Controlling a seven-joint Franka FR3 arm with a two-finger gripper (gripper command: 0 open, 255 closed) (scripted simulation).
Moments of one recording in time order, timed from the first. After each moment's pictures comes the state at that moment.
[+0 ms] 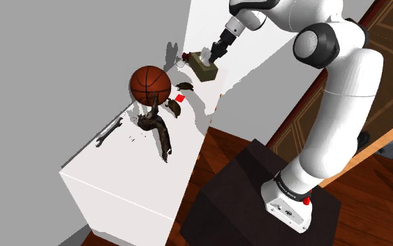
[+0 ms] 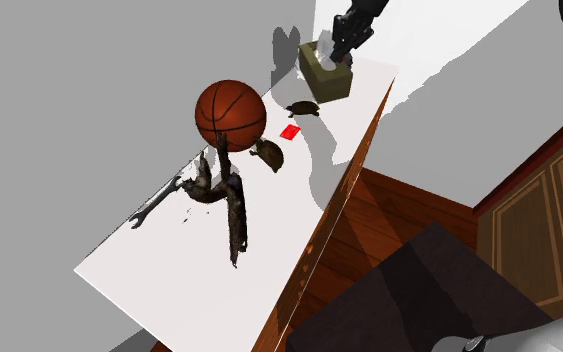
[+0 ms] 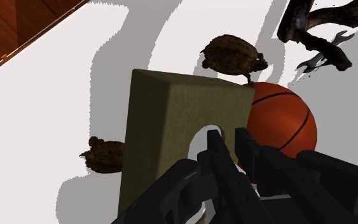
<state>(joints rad) -0.17 0.41 -0.30 -1.46 0.54 1.83 -0.54</state>
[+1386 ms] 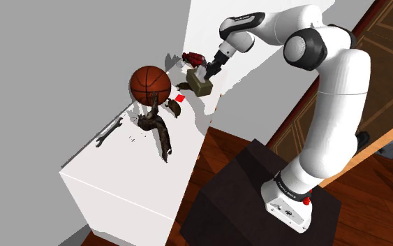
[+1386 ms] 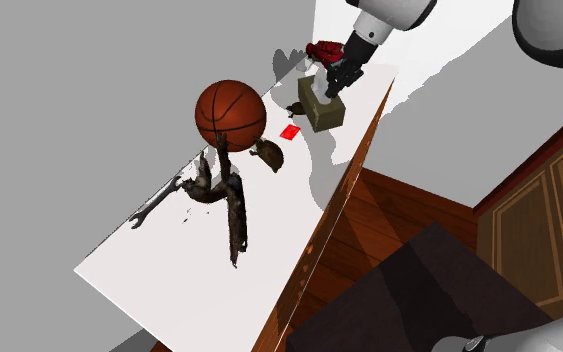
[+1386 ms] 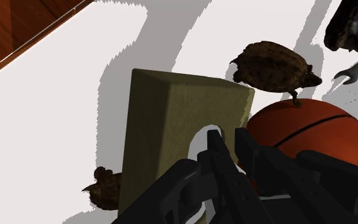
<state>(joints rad) -0.17 0.50 -0.28 -1.60 0.61 2.03 -0.66</state>
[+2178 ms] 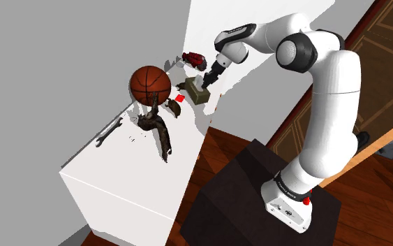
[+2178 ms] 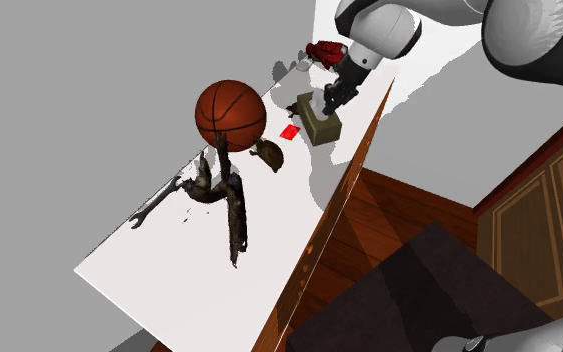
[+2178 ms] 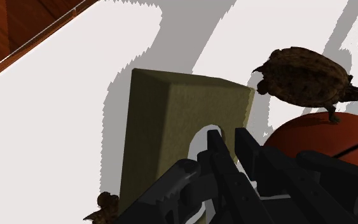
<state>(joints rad) -0.18 0.58 -0.26 -1.64 0.65 2.12 -0.72</state>
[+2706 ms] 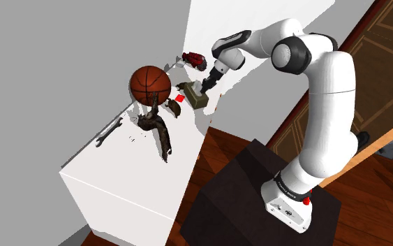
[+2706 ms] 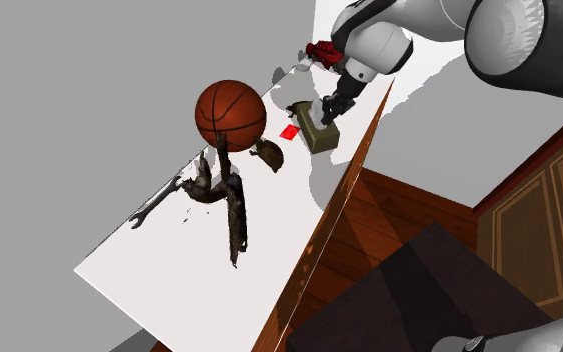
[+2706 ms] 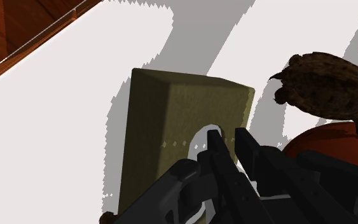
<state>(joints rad) -0.19 0.63 -0.24 -1.65 0.69 2.18 -0.76</state>
